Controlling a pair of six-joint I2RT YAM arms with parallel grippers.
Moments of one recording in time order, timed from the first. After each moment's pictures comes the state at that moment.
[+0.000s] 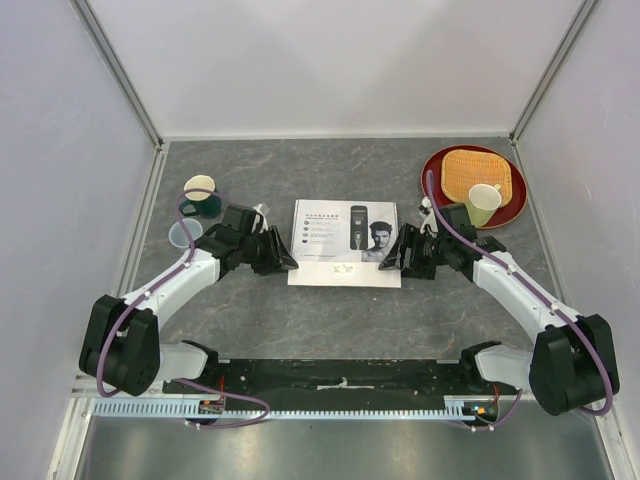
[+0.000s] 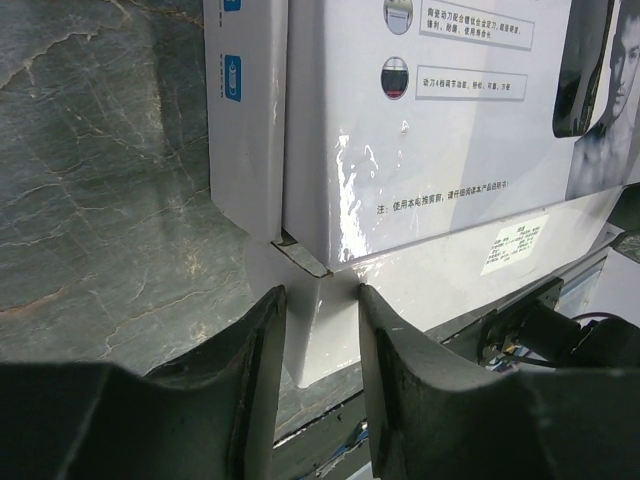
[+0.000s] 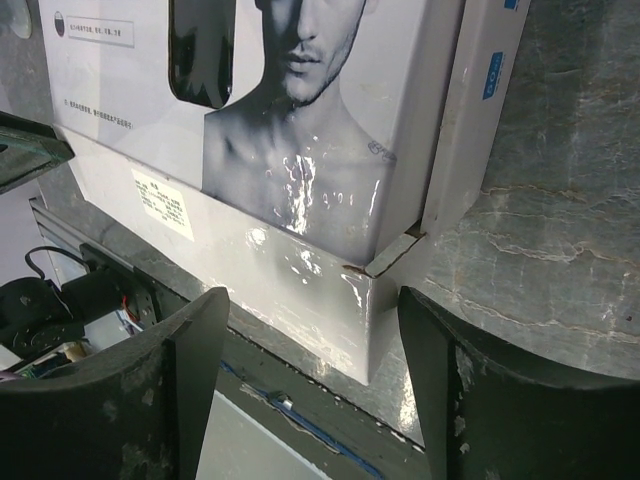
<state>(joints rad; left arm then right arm) -0.38 1.30 0.76 -0.36 0.36 -0.66 0.29 1.21 0.76 -0.48 -0.47 0.57</state>
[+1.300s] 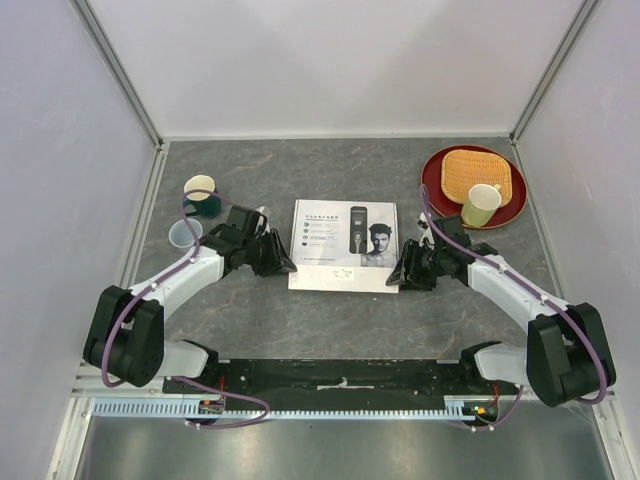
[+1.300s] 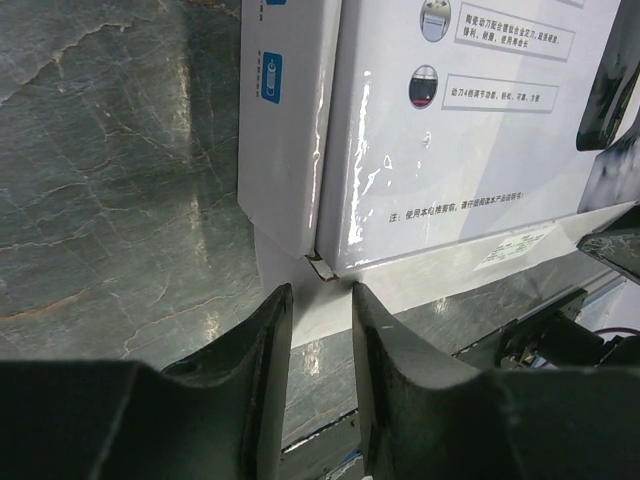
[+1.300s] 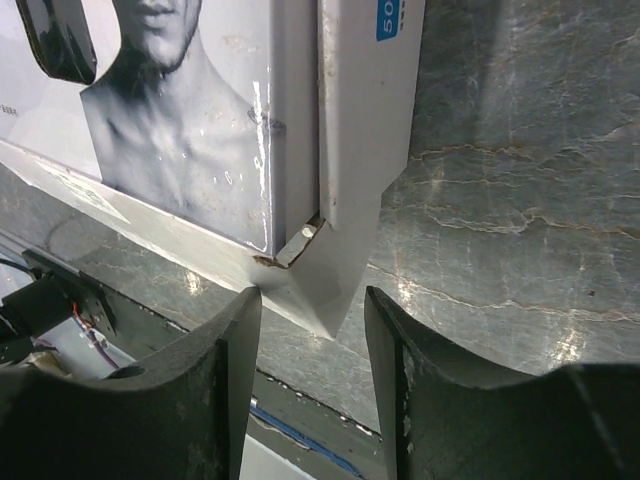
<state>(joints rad) -0.38 1.35 0.76 -0.37 0.33 -0.66 0.29 1.26 0.67 -0.46 -0.42 0.56</state>
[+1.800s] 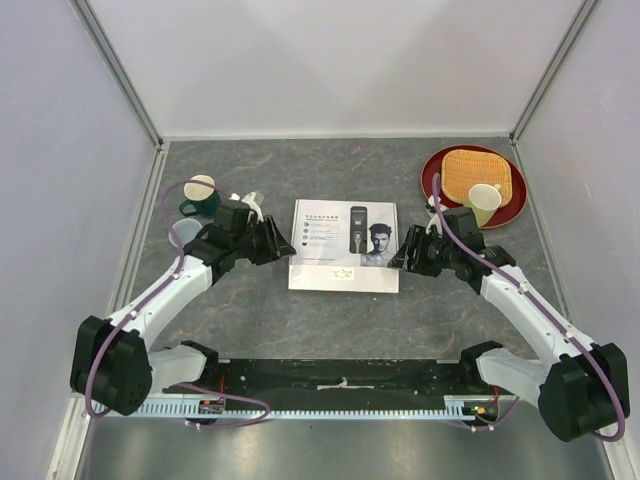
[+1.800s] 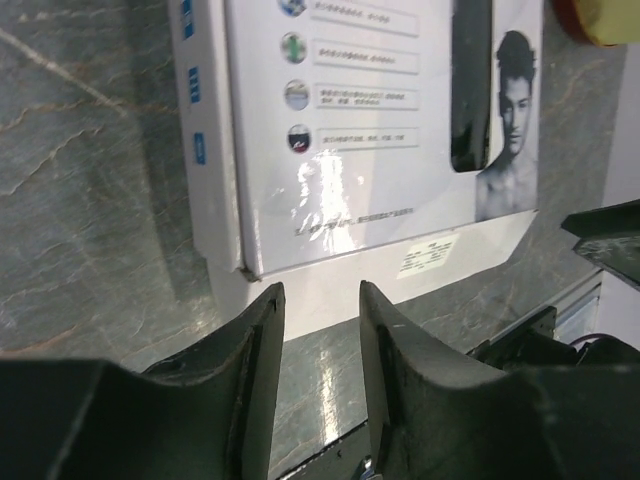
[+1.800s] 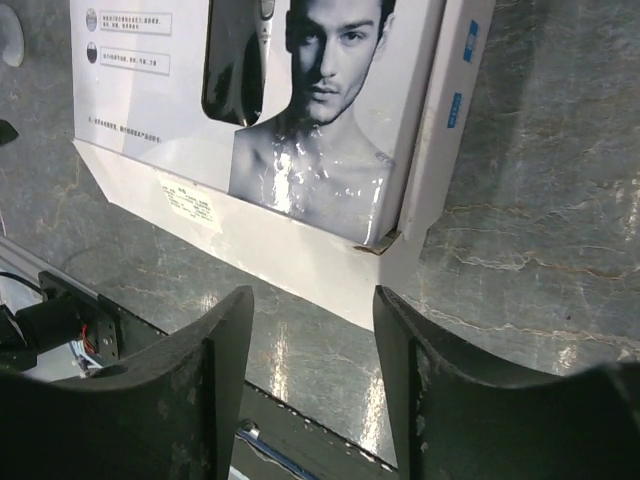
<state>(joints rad) -0.39 1.20 0.77 -0.33 0.29 -0.64 0.31 1.08 0.73 -0.47 -0.35 0.53</state>
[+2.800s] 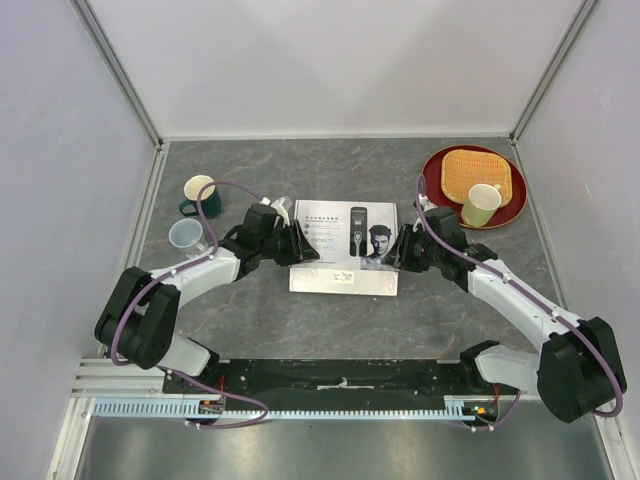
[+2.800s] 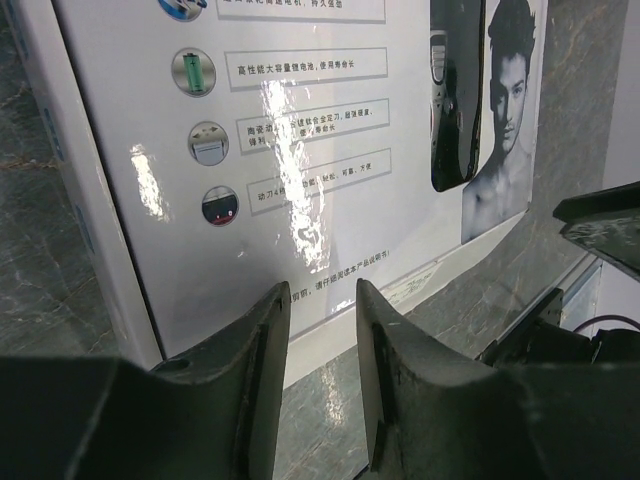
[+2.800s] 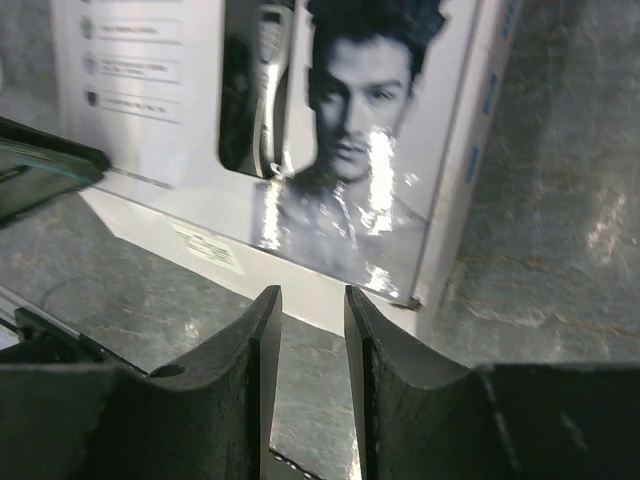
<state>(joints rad) -0.49 1.46 0.73 0.02 0.34 -0.67 0.40 1.18 0.70 -0.34 -0.23 0.59</state>
